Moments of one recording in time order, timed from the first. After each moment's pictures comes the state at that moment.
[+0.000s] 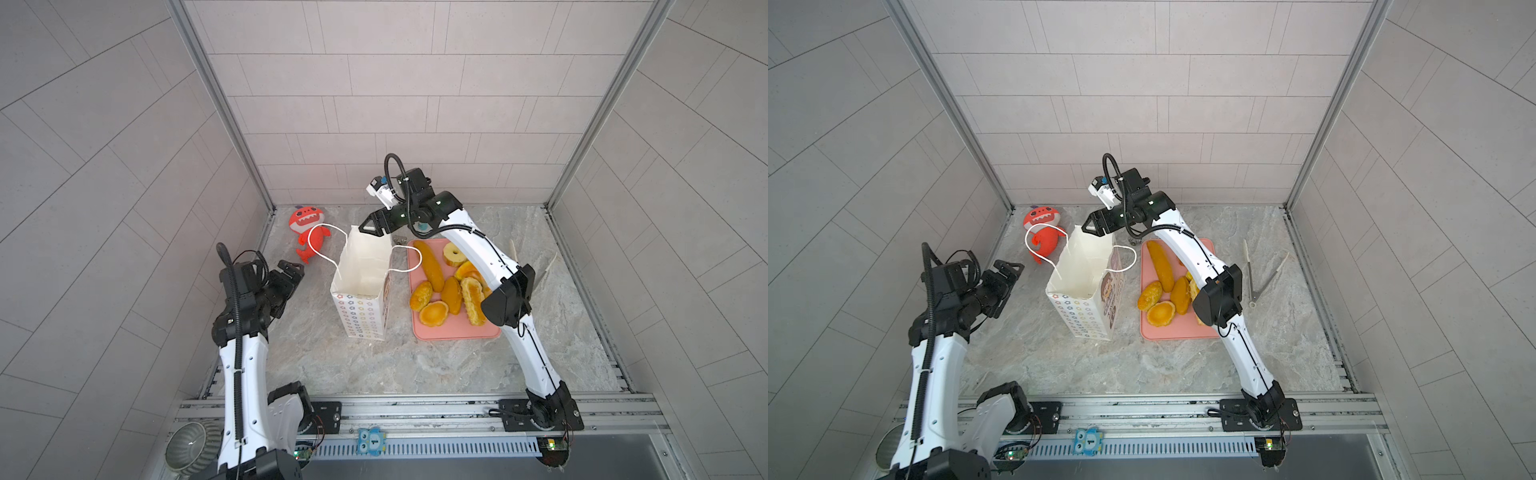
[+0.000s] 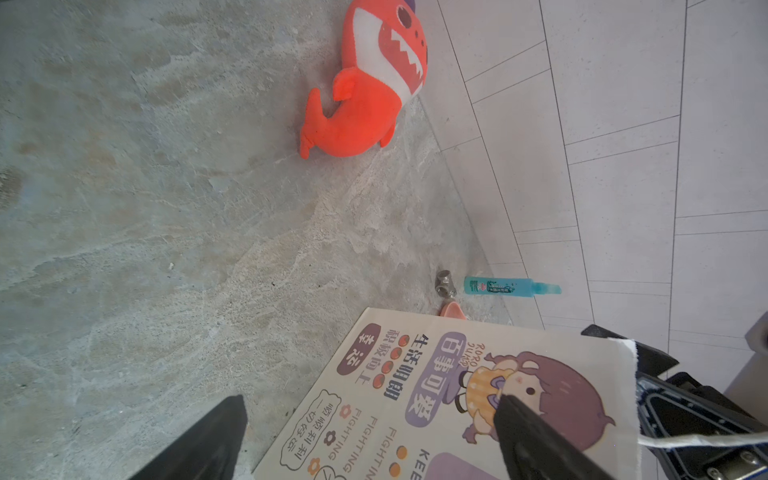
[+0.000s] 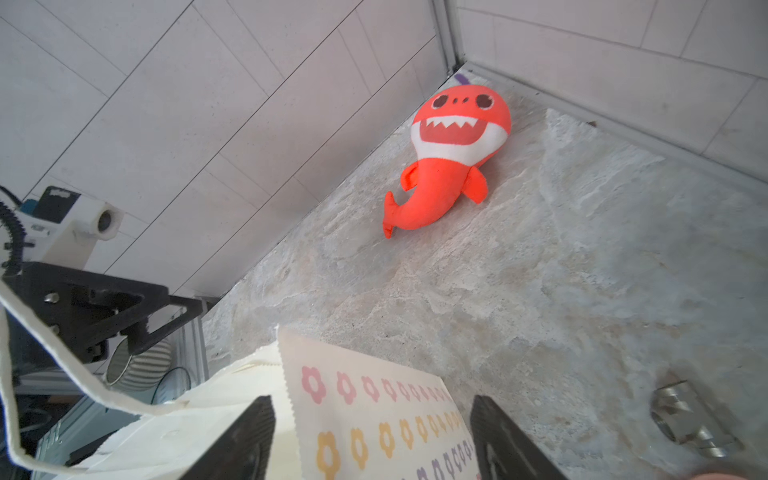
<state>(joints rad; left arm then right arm) 0.37 0.86 0.84 -0.68 0.45 -0.78 0.59 2.35 2.60 -0.90 -0.54 0.13</state>
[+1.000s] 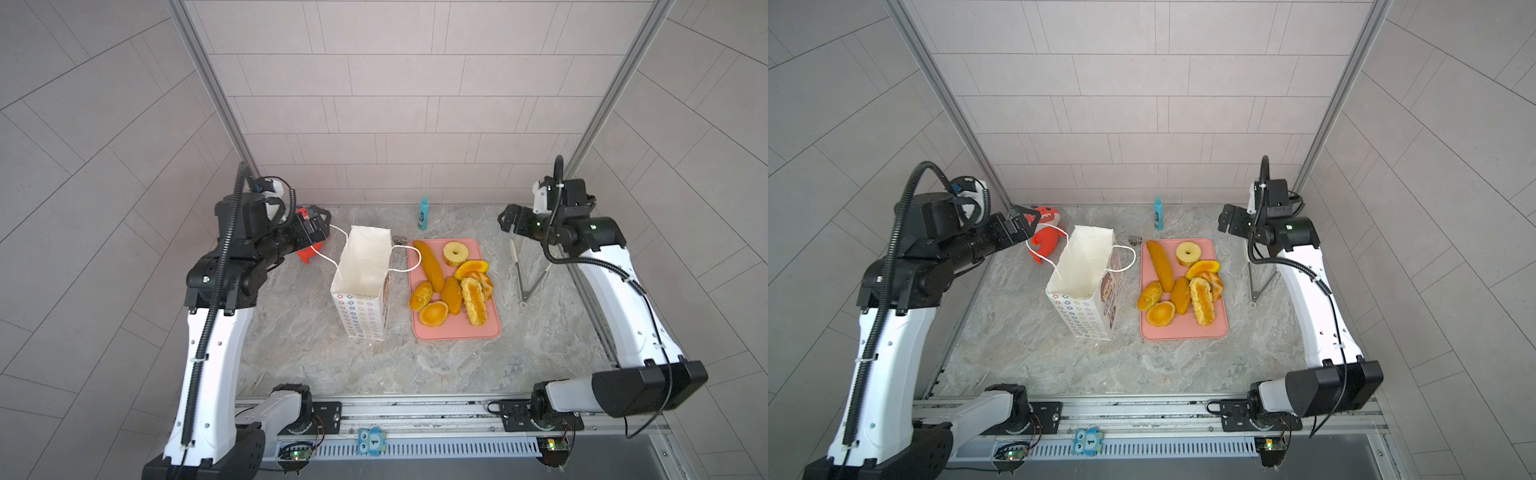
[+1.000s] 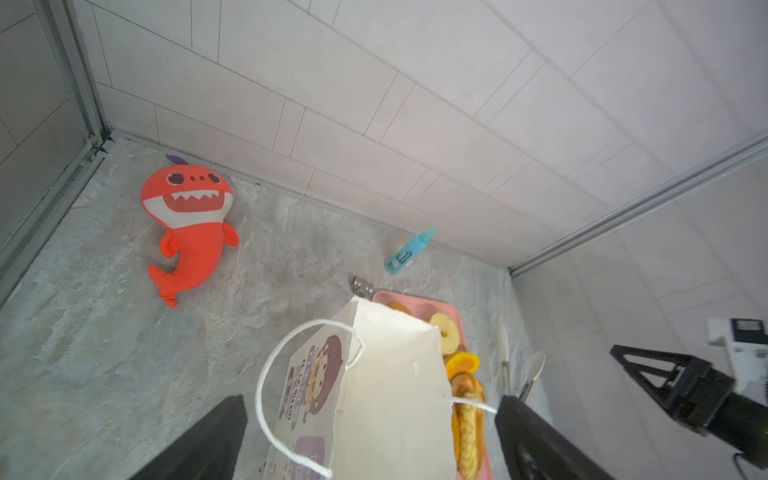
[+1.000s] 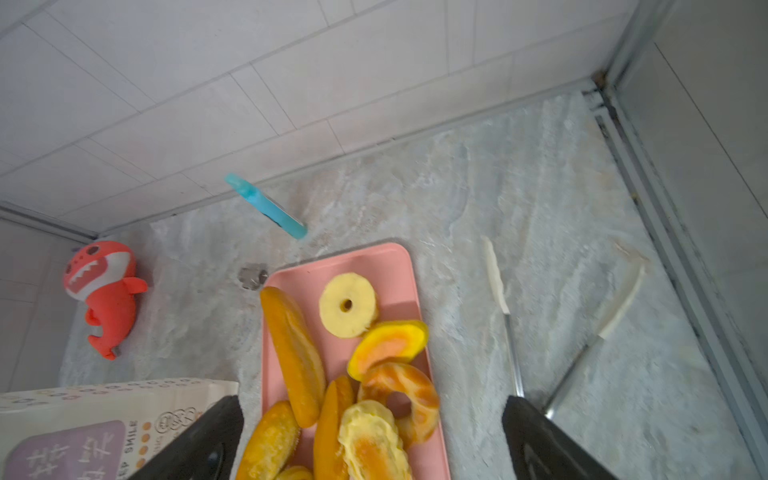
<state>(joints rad) -0.10 1.14 1.66 -1.03 0.20 -0.44 0.04 1.34 1.57 -0.95 -0.04 0.35</state>
